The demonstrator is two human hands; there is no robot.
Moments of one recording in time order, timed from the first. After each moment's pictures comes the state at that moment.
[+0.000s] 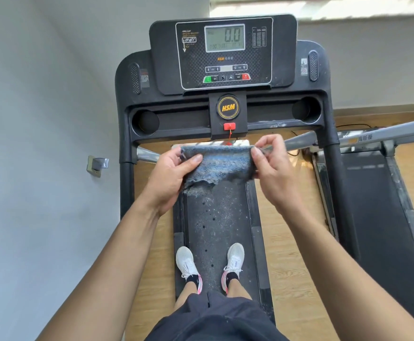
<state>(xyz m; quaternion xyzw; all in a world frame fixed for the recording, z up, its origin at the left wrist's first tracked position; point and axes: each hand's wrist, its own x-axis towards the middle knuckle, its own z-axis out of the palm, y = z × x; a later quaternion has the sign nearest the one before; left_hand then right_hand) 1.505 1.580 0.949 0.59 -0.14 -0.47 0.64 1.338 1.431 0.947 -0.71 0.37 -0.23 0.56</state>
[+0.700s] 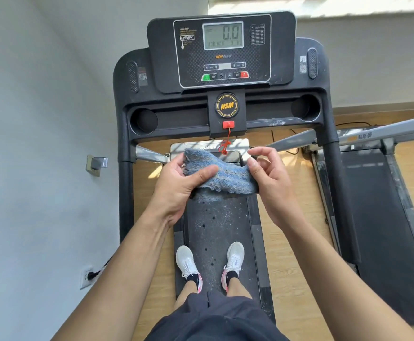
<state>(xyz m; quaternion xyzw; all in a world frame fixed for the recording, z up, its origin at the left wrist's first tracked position) 1.480 1.583 0.946 0.59 -0.08 -0.48 0.64 1.323 1.446 0.923 -0.60 0.36 -0.24 0.68</state>
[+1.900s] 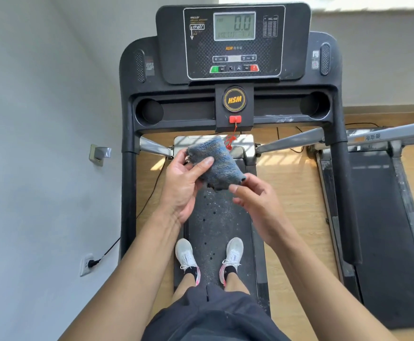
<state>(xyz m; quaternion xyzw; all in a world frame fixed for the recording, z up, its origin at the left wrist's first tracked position) 1.468 1.580 0.925 0.51 -0.01 -0.43 0.74 1.316 1.487 0.918 -0.54 0.37 -0.11 0.75</state>
